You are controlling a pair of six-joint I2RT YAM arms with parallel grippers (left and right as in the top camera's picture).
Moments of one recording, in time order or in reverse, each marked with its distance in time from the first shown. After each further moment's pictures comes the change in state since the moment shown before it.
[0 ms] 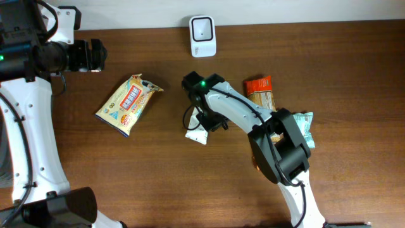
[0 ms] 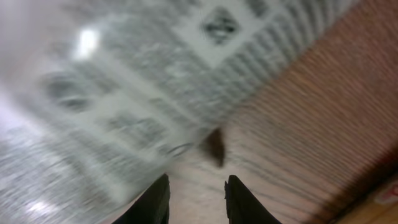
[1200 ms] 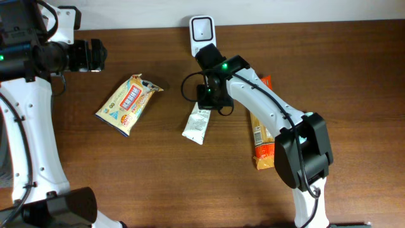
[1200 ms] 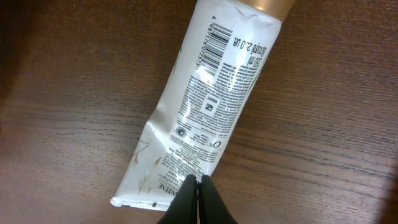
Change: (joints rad) left arm 0.000 0.000 0.000 0.000 0.000 0.000; right arm -0.095 -0.140 0.039 0.093 -0.308 0.421
